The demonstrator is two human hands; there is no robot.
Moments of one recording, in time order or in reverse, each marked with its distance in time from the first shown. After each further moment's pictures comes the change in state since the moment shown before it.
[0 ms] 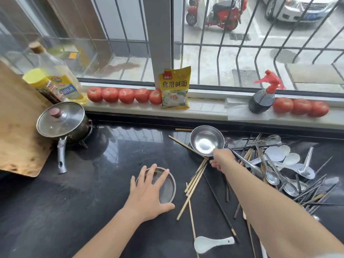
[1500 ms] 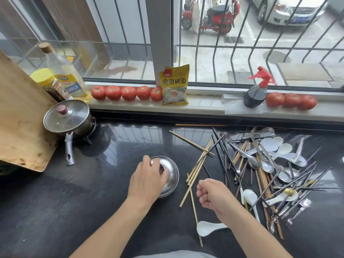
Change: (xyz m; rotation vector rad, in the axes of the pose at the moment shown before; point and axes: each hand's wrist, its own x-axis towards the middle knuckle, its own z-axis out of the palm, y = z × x) left_hand -0.014 0.006 -0.010 -0.002 0.588 -0.071; right_hand -0.185 0.092 -0.005 0.168 -0.415 -0.075
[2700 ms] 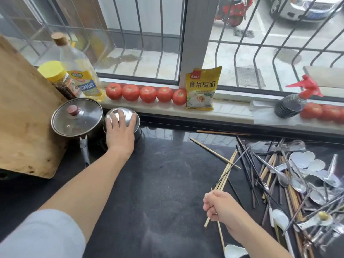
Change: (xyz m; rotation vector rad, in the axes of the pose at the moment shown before) left_hand 0.183 -0.182 0.008 0.608 -0.194 -0.113; right_hand 0.044 -0.021 0.070 -0.146 0.034 0.055
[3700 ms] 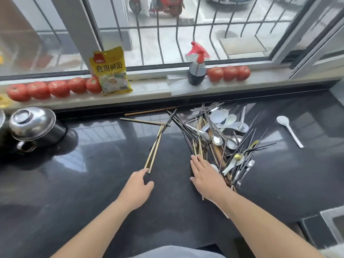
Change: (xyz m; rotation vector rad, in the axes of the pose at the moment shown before) left_hand -0.238 0.239 -0.060 -1.036 -0.596 0.295; right_hand 0.056 0.156 -0.203 -1.528 0.305 -0.482
